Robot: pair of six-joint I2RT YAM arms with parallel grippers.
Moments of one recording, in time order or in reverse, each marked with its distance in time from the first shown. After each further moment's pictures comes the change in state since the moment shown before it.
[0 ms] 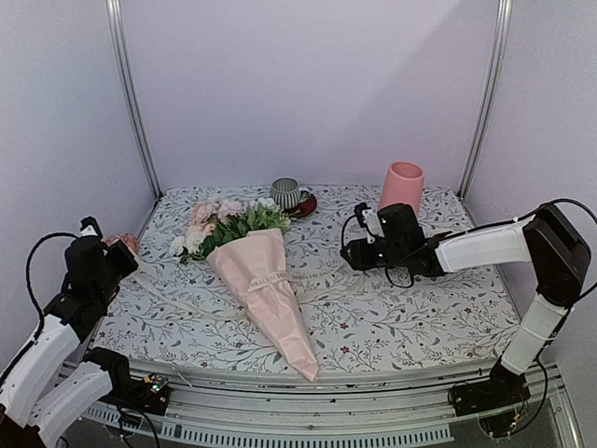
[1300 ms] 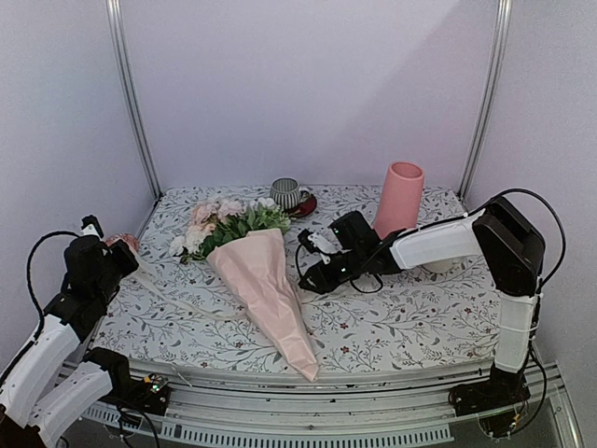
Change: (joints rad) left arm 0.003 0.000 0.000 0.013 0.024 0.019; right arm 0.134 0.258 0.279 -0.201 -0.326 -0.196
